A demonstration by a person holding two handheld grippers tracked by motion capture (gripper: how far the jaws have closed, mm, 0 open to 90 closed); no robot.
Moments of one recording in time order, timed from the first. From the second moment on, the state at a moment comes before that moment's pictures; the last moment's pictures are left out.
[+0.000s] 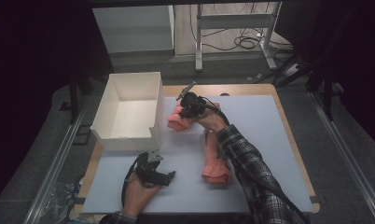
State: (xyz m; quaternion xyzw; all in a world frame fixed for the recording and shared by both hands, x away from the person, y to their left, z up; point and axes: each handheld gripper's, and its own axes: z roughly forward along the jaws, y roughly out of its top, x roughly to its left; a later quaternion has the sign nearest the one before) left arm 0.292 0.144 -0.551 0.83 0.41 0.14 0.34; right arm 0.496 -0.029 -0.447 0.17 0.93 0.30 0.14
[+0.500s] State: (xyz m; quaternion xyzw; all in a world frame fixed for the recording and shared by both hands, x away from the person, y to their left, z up) left arm 0.293 0.144 -0.551 0.83 0.41 0.15 0.34; right arm 0.464 -0.070 -0.395 0.15 0.92 0.33 0.17
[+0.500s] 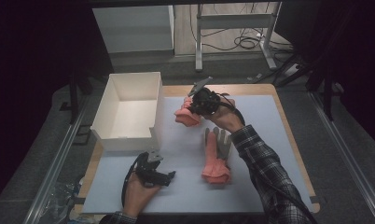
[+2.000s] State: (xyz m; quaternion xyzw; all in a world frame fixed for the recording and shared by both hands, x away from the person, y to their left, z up) left arm 0.292 0.144 -0.551 0.83 0.41 0.15 0.34; right arm 0.342 -0.179 -0.445 0.10 0.93 0.33 0.07
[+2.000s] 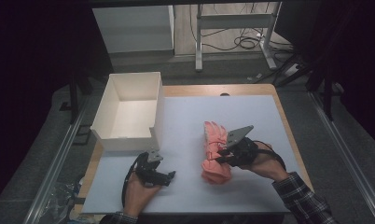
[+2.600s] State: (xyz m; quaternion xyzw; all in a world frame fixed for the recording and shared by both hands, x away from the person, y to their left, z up) left arm 0.292 0.144 -0.551 0.83 0.41 0.15 0.34; right arm 0.343 -0.233 -0.447 0.22 0.89 0.40 0.08
